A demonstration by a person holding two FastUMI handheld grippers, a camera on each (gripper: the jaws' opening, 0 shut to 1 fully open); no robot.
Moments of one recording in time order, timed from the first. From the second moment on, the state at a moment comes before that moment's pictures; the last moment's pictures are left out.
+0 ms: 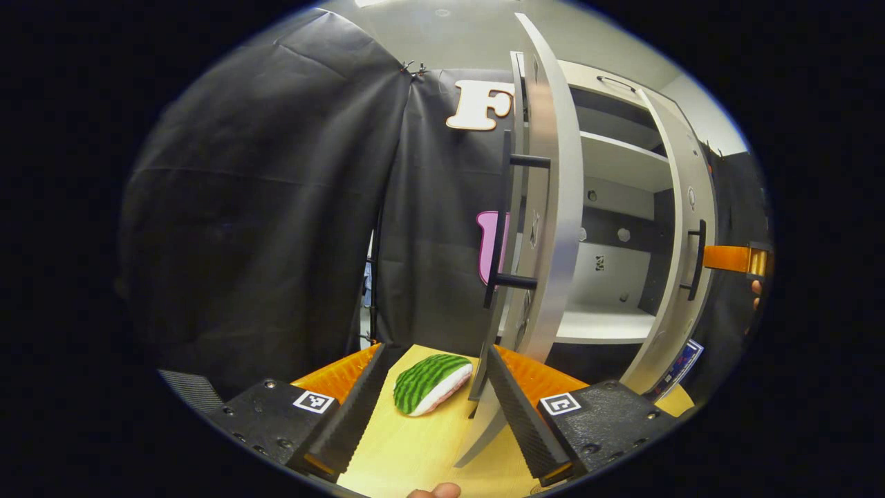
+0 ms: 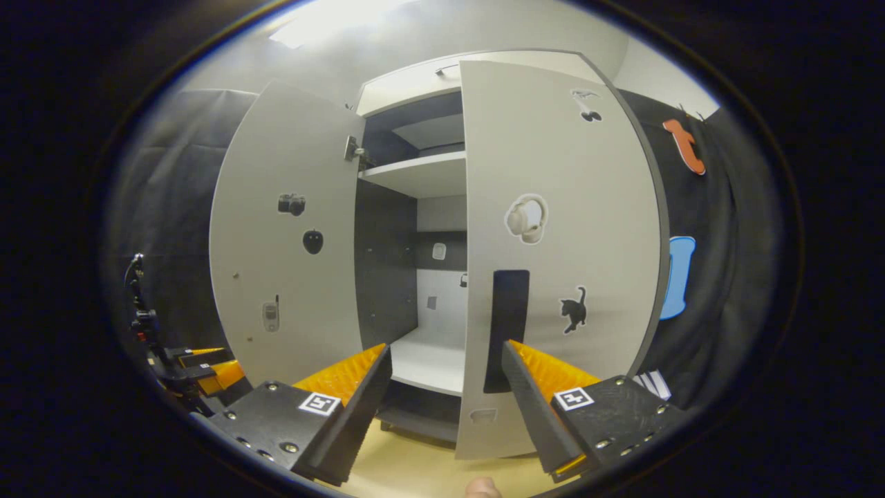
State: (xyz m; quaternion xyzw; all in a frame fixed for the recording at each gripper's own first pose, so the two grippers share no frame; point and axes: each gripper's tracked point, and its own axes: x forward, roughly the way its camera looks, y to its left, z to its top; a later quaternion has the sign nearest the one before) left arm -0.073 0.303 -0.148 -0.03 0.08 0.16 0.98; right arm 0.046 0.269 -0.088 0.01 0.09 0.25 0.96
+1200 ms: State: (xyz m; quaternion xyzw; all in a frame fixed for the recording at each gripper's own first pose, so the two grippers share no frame) left arm -0.046 0.204 -0.166 -0.10 0.09 0.08 0.99; right arm 0.042 0.223 -0.082 -0.01 0.08 0.23 0.97
